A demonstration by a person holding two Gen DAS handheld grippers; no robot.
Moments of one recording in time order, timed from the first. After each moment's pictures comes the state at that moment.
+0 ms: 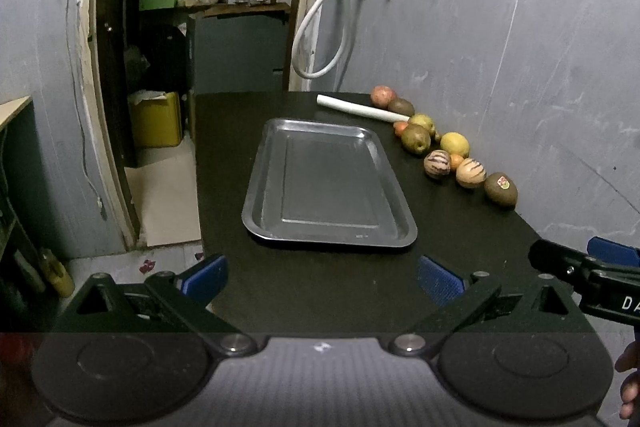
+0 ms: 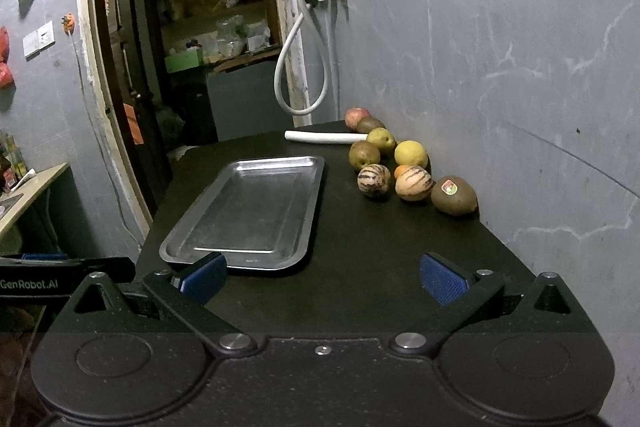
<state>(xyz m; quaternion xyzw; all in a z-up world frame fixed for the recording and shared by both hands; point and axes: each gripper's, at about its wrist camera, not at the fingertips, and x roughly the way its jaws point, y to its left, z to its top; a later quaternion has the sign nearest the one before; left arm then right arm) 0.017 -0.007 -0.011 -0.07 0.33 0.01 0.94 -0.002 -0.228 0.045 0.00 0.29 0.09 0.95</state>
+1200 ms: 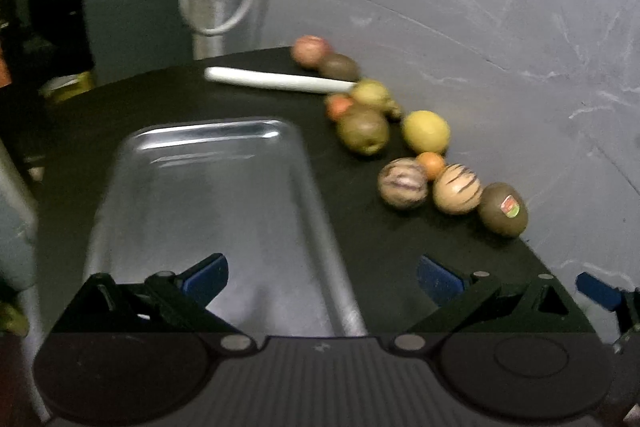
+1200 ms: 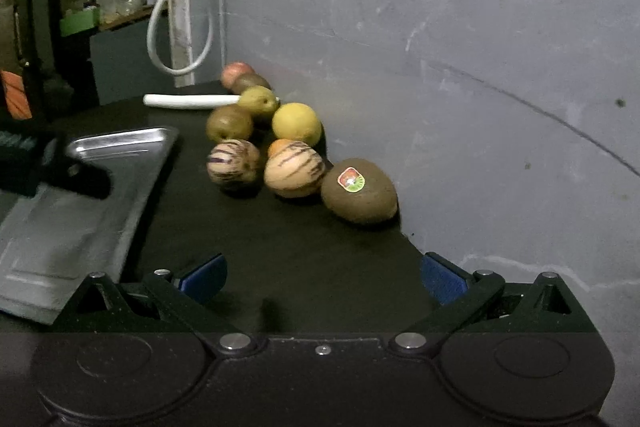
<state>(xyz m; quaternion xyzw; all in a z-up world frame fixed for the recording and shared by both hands) 0.258 -0.077 -0.045 -0.03 0.42 -0.10 0.90 0.164 -0.270 -0.030 -0.04 0.34 -0.05 0.94</state>
